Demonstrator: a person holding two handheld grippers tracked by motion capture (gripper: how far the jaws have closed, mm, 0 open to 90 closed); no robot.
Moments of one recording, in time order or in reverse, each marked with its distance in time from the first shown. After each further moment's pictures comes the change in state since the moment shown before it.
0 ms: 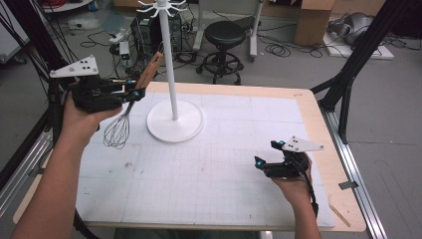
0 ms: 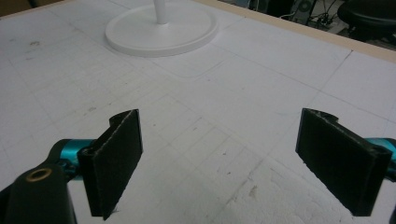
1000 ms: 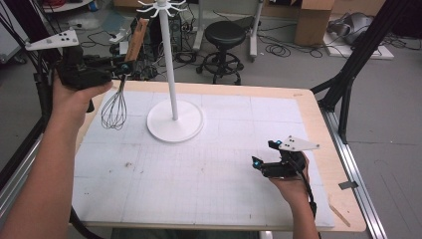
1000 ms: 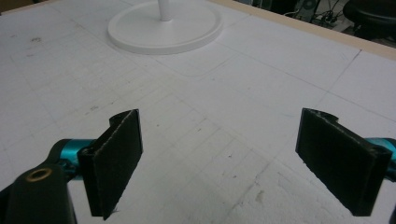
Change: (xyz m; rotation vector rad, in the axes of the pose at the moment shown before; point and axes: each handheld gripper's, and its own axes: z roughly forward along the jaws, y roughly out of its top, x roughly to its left) left arm 0.024 0.039 -0.009 -0.109 0.052 -0.029; right arm 0.003 0.002 0.006 0.016 0.013 -0.008
